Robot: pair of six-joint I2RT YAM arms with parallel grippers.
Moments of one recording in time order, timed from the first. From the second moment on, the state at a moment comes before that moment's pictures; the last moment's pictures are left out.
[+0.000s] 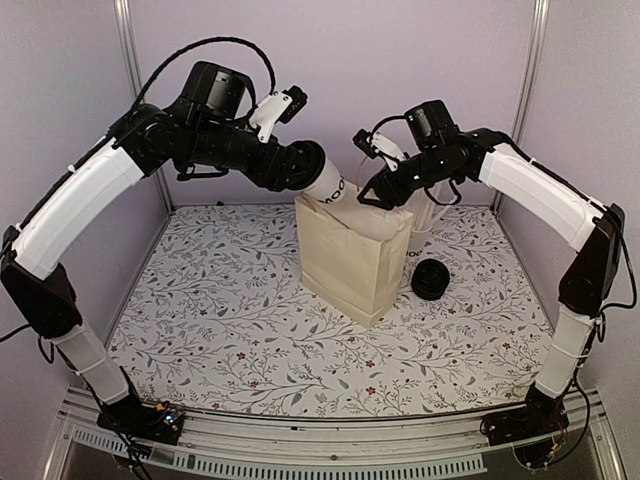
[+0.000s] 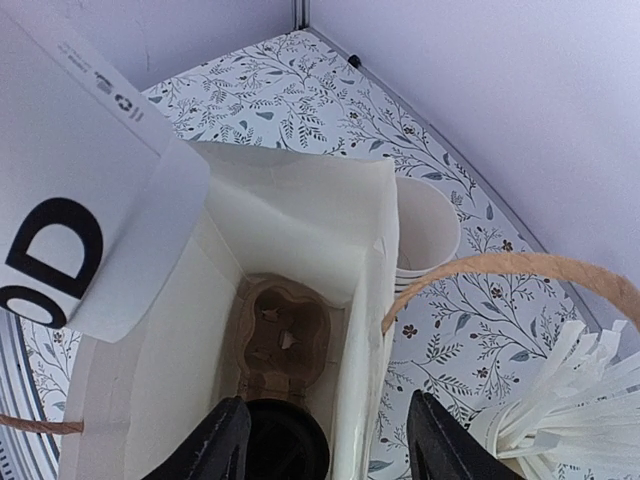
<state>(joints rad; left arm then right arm) -0.83 1.66 2.02 -0.89 -0.07 0.08 0.62 1.84 1.92 -0.77 -0.28 -0.28</state>
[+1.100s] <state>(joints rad) -0.81 1.66 2.09 -0.89 -0.10 0.17 0.57 1.84 1.87 -0.85 -0.31 -0.31</state>
